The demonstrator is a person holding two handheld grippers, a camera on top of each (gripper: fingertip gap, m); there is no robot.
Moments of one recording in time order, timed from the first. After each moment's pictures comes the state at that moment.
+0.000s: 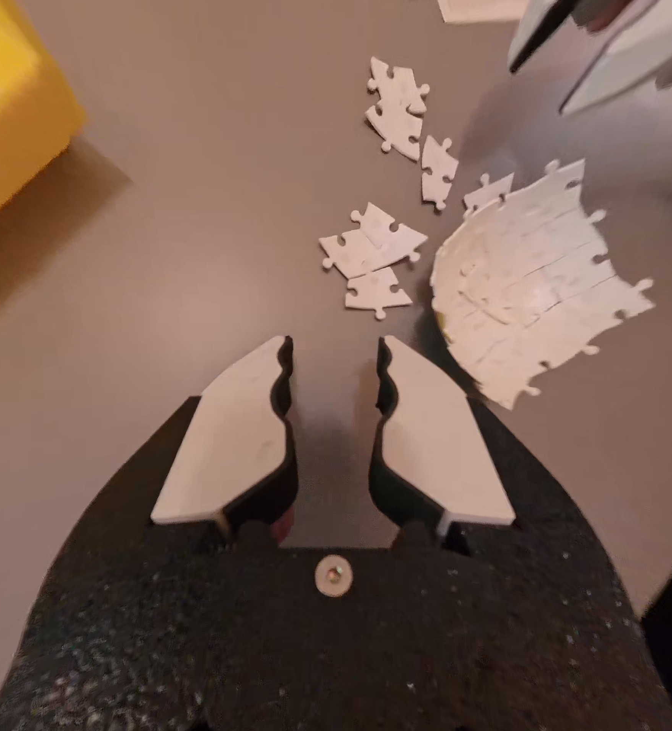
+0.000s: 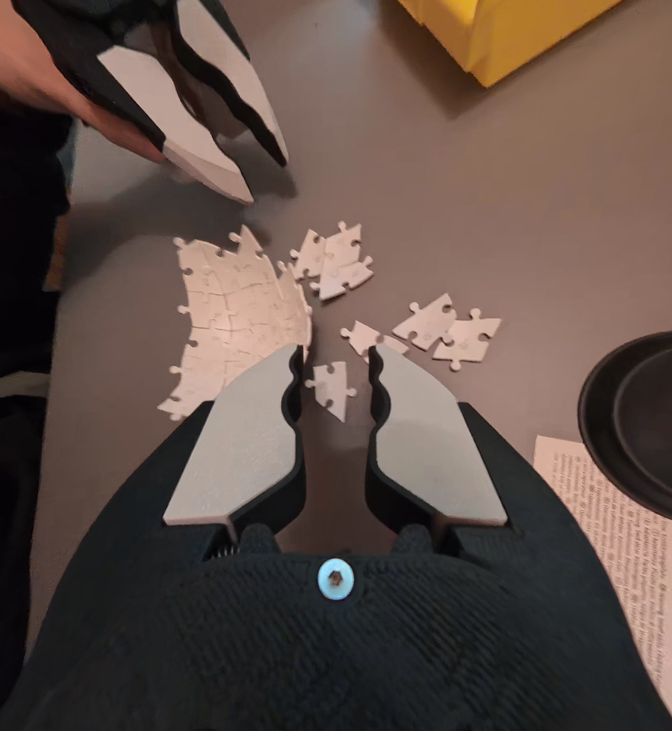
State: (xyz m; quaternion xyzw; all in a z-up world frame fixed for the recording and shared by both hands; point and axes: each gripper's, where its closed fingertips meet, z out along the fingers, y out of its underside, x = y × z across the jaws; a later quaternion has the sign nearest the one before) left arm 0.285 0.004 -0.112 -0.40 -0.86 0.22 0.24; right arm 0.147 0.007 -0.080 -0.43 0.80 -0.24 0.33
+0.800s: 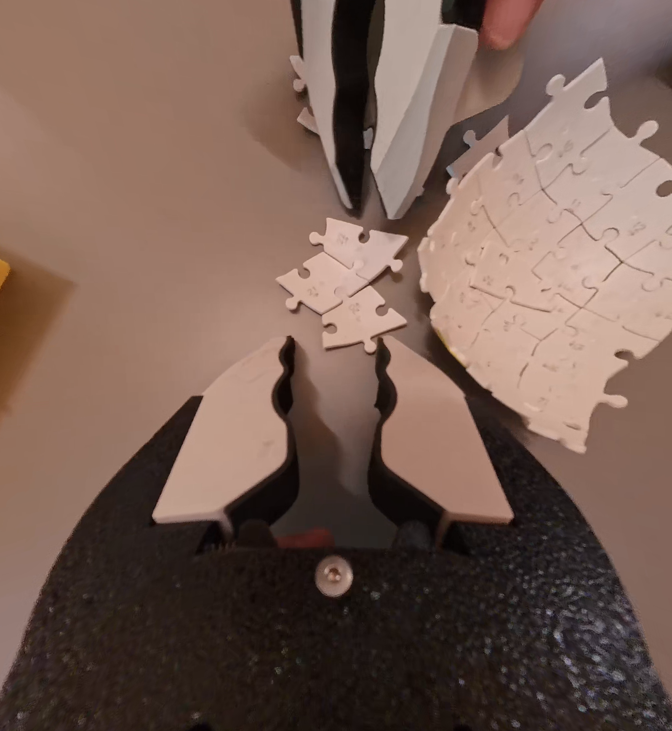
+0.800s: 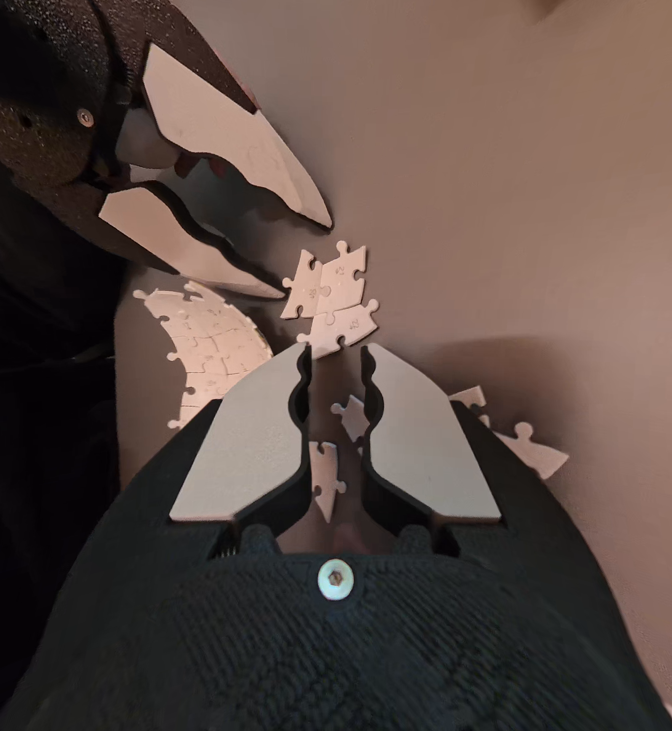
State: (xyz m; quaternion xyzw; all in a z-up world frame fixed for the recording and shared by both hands) left arm 0.254 0.001 -0.142 -0.52 -0.79 0.27 0.19; right arm 0.203 -0.007 -0.128 -0.44 0.80 -0.05 0.40
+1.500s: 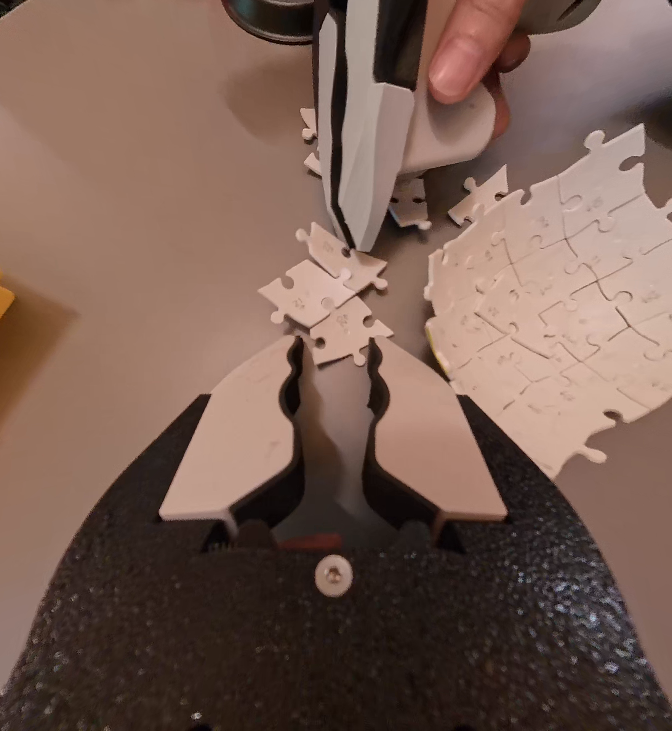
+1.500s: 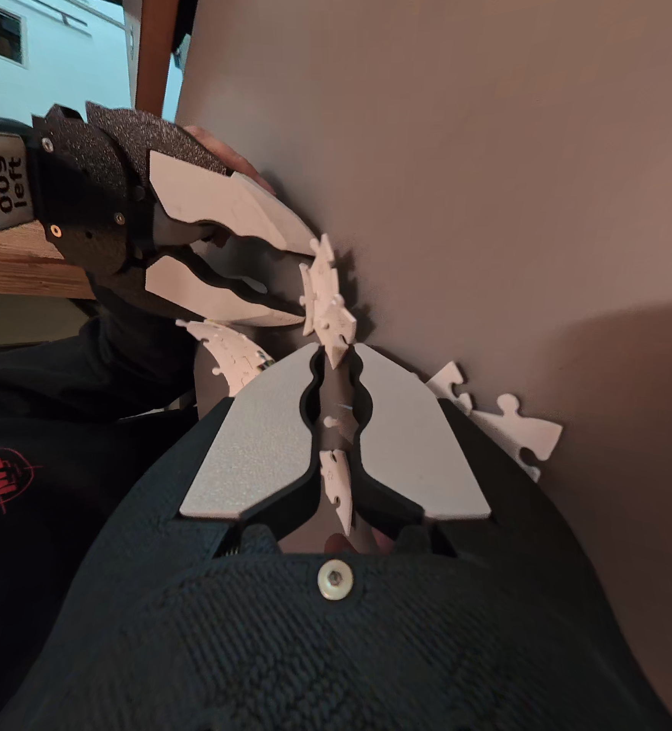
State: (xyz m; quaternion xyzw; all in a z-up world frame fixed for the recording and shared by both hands) left arm 0.238 -0.007 -0.141 -0.50 -0.78 0.31 0.21; right arm 0.203 -0.012 -0.131 -0.30 0.82 0.00 0.49
